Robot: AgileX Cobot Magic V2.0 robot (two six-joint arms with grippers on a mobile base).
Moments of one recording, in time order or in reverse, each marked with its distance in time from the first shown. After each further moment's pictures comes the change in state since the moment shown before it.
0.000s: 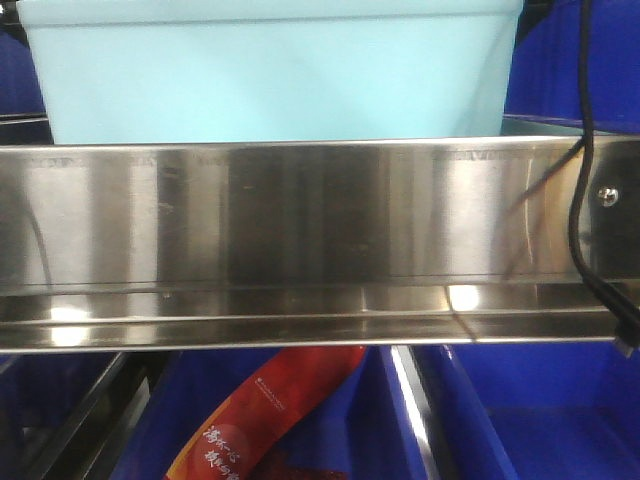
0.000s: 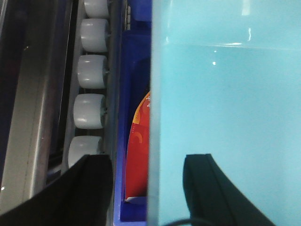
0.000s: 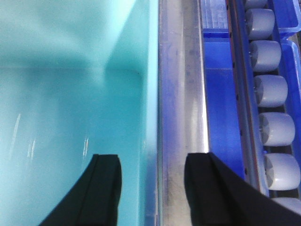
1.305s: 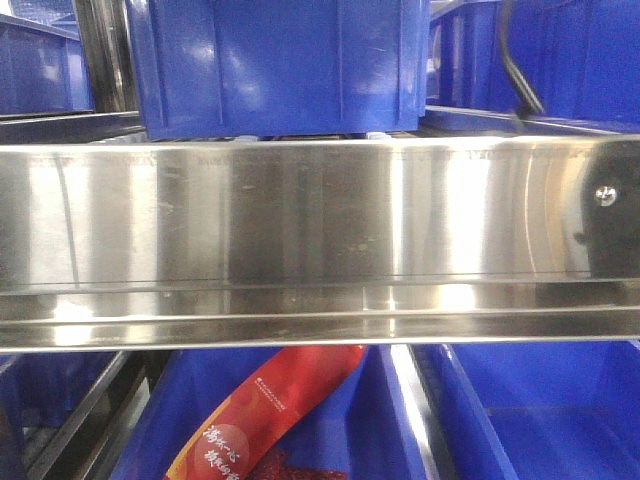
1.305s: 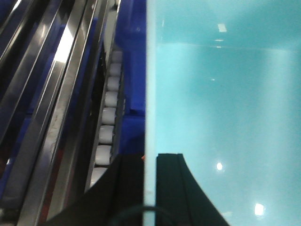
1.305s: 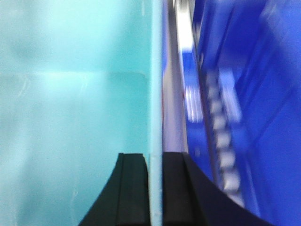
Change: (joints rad) left arm -0.111 -0.246 -0.174 0.170 0.084 -0.130; right arm 0.121 -0.152 -0.325 -0.180 0.134 0.035
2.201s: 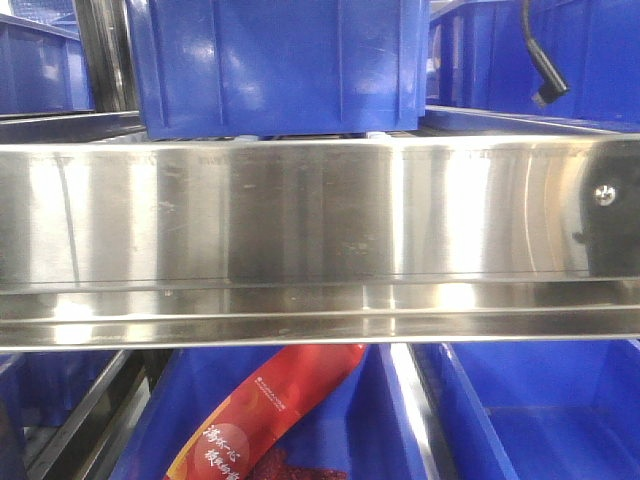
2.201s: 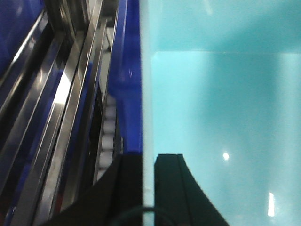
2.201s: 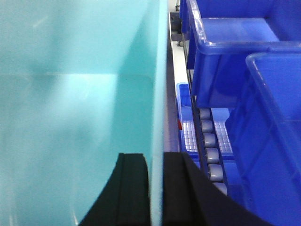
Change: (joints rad) left arm 0.000 0.000 0.000 0.045 -0.147 0.047; right arm 0.002 -0.019 -0.002 -0.038 -0.073 -0.012
